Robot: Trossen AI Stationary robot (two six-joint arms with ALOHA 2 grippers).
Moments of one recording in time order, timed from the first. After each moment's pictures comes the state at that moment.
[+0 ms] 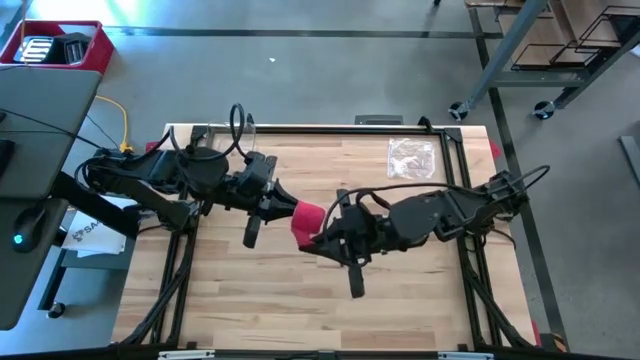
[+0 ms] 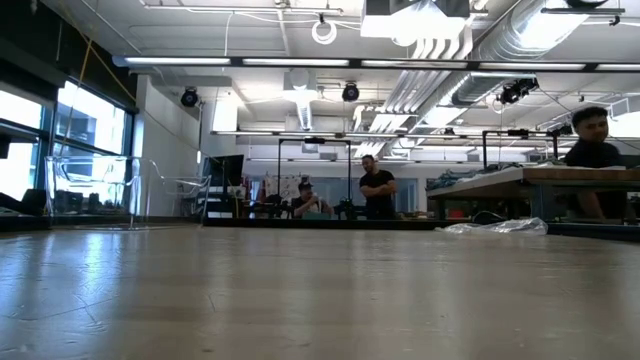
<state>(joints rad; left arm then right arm) -0.26 1.36 1.68 -0.52 -0.14 -0.30 0.45 1.77 2.08 -0.39 0.29 0.23</state>
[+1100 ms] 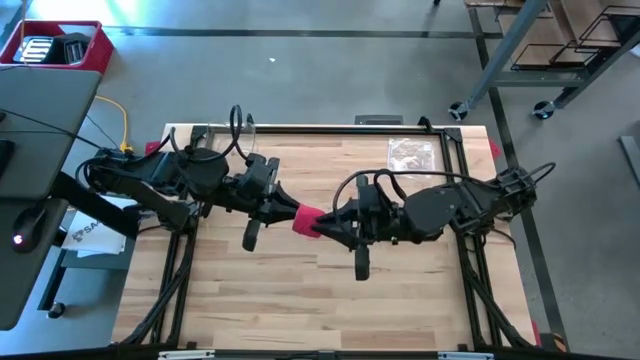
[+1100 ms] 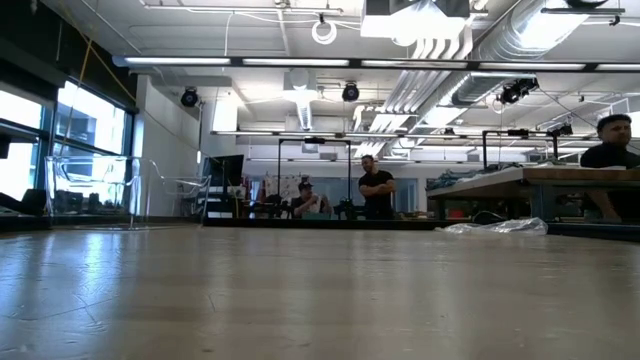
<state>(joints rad) -0.30 1.36 1.67 -0.47 -0.11 -0.28 0.43 1.72 2.08 -0.49 0.45 0.34</state>
